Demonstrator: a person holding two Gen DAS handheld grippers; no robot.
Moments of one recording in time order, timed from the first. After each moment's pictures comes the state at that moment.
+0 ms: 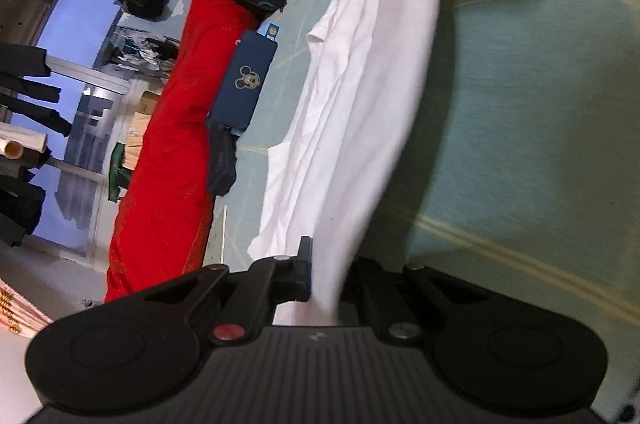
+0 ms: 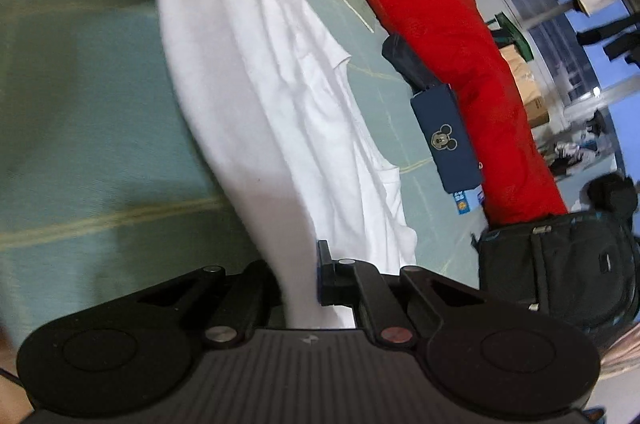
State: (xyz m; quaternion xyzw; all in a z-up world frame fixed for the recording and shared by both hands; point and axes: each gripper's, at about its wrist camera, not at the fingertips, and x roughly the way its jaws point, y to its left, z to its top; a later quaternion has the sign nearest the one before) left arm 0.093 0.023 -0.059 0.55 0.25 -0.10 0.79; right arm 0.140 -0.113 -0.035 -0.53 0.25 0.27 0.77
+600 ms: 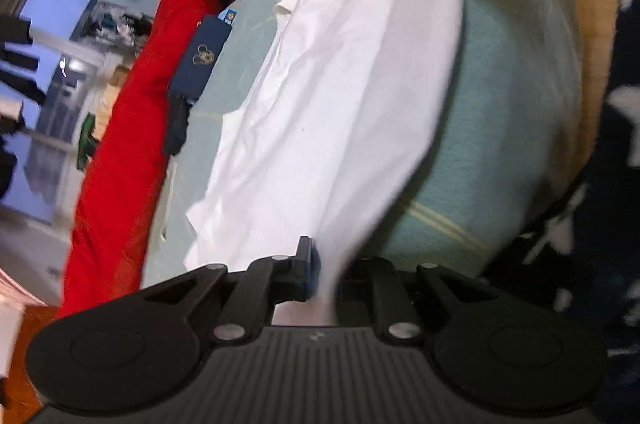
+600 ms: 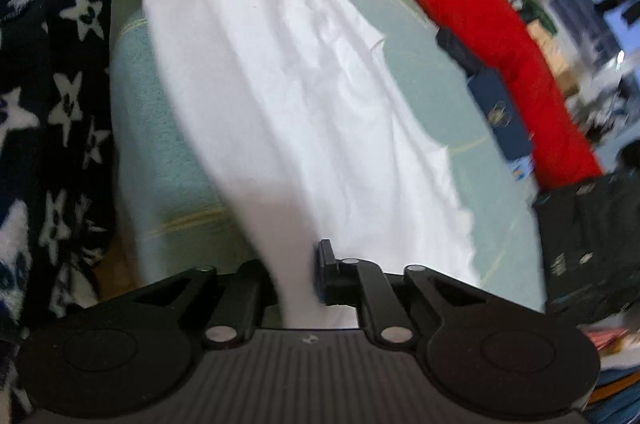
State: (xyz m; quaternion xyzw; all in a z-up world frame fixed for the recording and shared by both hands) left arm -0.004 0.022 -0.073 0.51 0.31 -0.13 0.79; right arm 0.043 -0.119 -0.051 -0.46 0.32 0.31 0.77
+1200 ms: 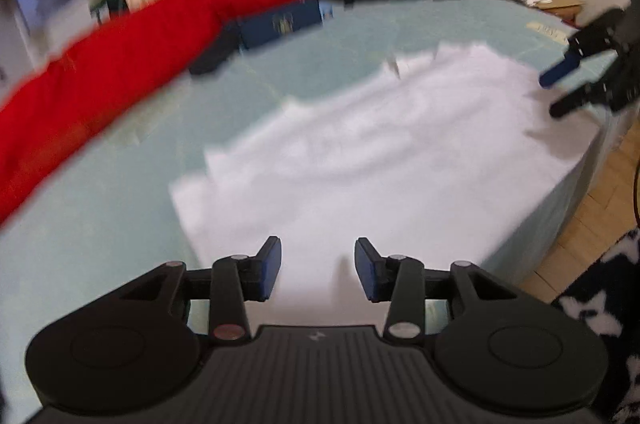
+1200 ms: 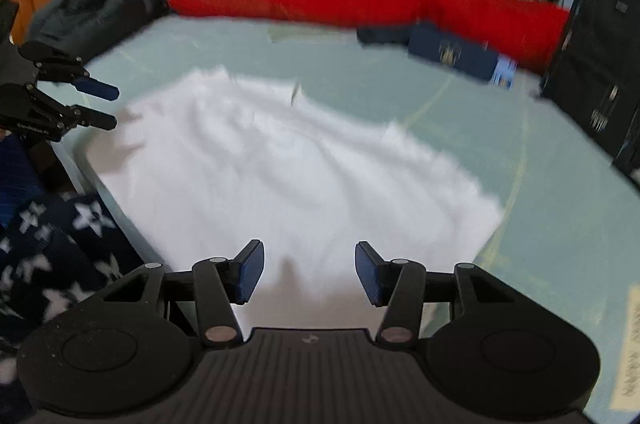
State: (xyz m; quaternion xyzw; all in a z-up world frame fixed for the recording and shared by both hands) left arm 0.015 0.083 -0.021 0.17 0.38 -0.12 0.90; right arm 0.065 -0.193 -0.025 -0.14 0.37 0.32 0.86
